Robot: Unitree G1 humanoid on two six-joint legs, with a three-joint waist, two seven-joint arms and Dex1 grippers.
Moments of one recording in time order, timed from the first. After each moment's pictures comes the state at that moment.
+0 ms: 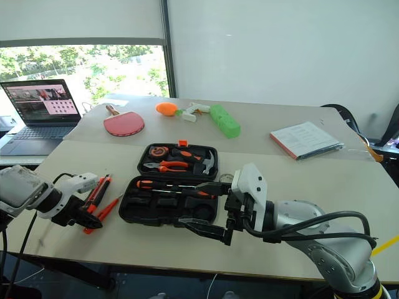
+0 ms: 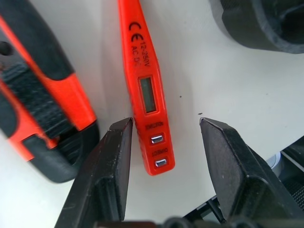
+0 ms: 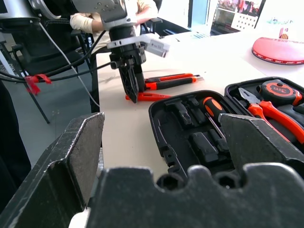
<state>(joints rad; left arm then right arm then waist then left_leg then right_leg) -0.74 1.19 -0.47 0.05 -0.34 1.35 -1.19 -0.33 -0.69 0.00 -0.78 0.91 0.81 0.60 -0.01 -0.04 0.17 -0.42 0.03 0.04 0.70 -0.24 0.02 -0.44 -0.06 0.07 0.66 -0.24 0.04</state>
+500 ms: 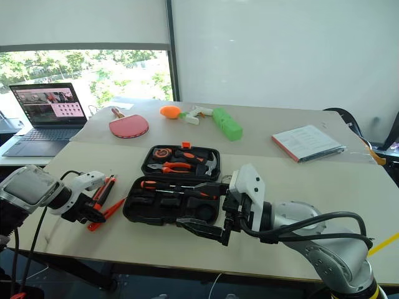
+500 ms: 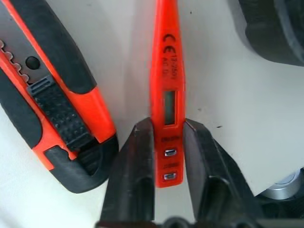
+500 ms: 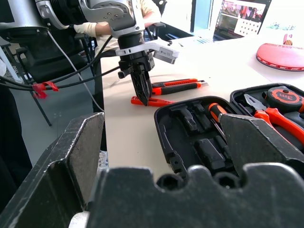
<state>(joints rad) -0.80 1.11 -0.50 0.15 -0.27 1.33 -1.17 -0.32 -0.68 0.01 -0.78 0.91 0.81 0.59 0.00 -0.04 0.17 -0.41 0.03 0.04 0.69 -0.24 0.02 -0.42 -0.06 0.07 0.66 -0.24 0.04</state>
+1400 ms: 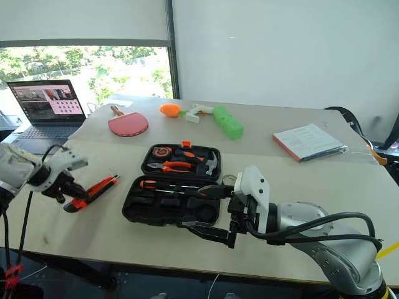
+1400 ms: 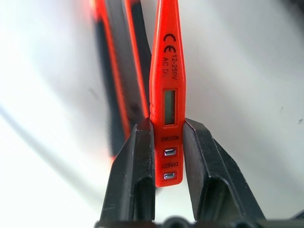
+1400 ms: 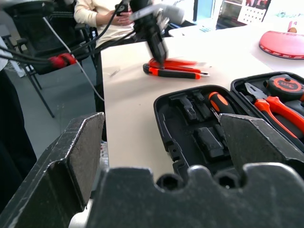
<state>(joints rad) -1.02 1.09 -0.47 0.54 -0.07 0.68 -1.40 -0.31 -0.74 -0.02 -0.78 0.93 0.81 0.63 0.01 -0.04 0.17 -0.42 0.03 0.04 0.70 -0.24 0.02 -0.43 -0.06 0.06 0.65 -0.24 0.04</state>
